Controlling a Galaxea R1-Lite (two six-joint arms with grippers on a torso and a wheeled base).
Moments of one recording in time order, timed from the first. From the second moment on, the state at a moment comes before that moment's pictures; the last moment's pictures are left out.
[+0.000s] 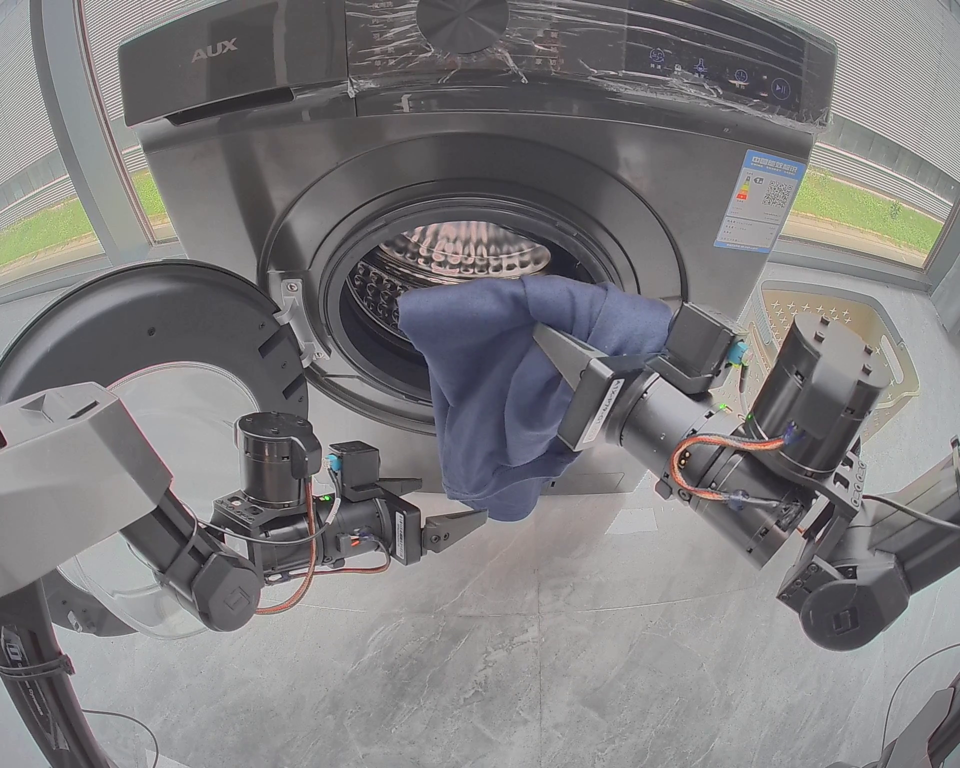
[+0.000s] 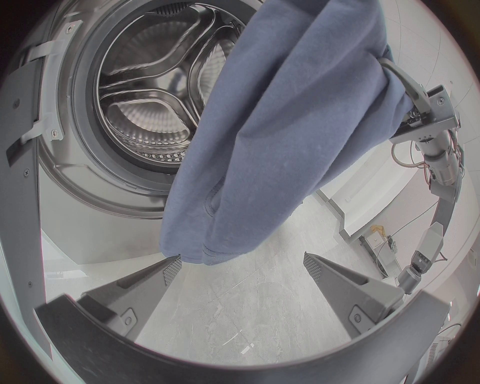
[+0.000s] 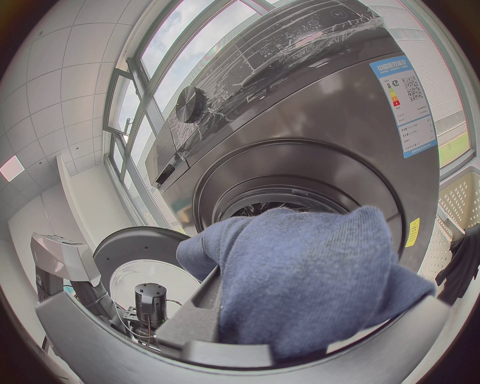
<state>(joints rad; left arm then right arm) -0.44 2.06 -0.74 -1.02 -0.41 -0.10 0.80 1.80 -0.82 -1.21 -0.19 0.21</state>
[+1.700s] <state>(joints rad) -0.59 2.02 -0.46 -1.46 -0.36 -0.10 0.77 1.79 -0.77 -1.21 -0.18 0.21</state>
